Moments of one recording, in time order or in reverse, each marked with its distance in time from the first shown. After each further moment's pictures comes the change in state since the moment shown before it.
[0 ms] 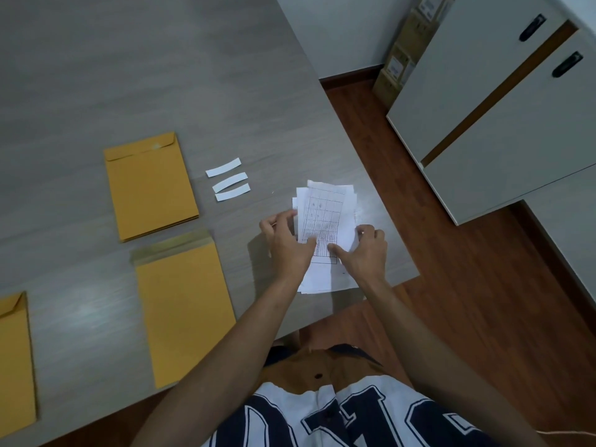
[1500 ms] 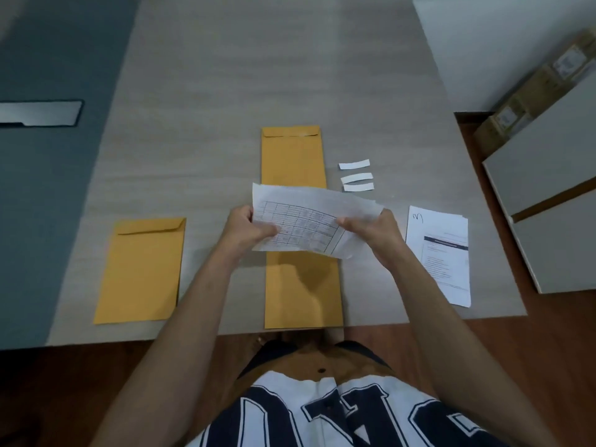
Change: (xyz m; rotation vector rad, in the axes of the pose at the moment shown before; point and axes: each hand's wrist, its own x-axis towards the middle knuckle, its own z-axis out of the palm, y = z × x) left_hand 0.004 -0.085 -0.316 -0.236 0.004 -0.159; right_hand -0.104 -0.194 0.036 0.795 -0.669 -0.220
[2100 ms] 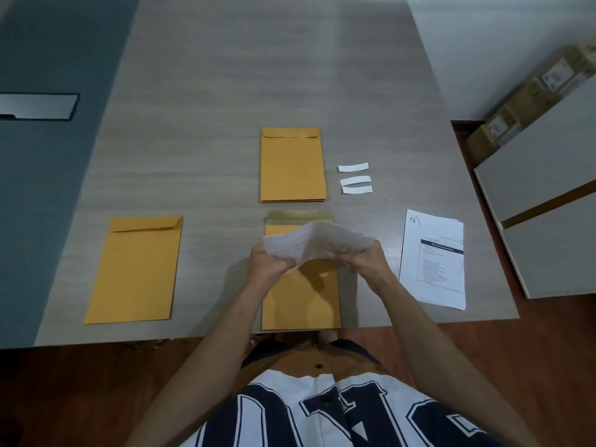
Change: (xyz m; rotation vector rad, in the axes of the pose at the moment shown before) left_hand -0.031 -0.047 0.055 -0.060 0.113 -0.133; right_hand -0.015 0.052 0.004 -0.151 -0.012 0.055
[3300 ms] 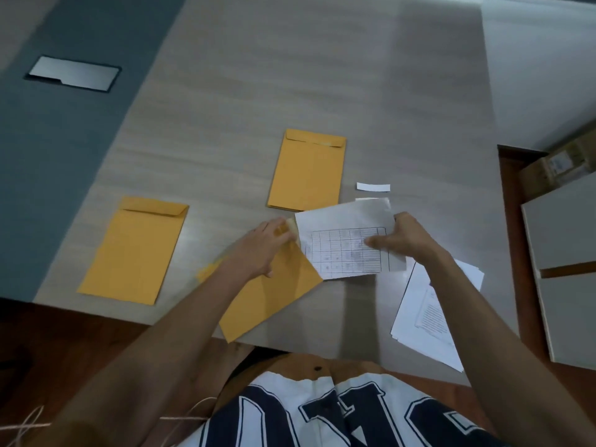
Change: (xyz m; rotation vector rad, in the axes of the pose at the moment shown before) left_hand 0.055 0.022 -0.008 1.379 -0.245 0.427; right_hand 0.115 -0.066 -0.082 -0.709 -0.209 0.043
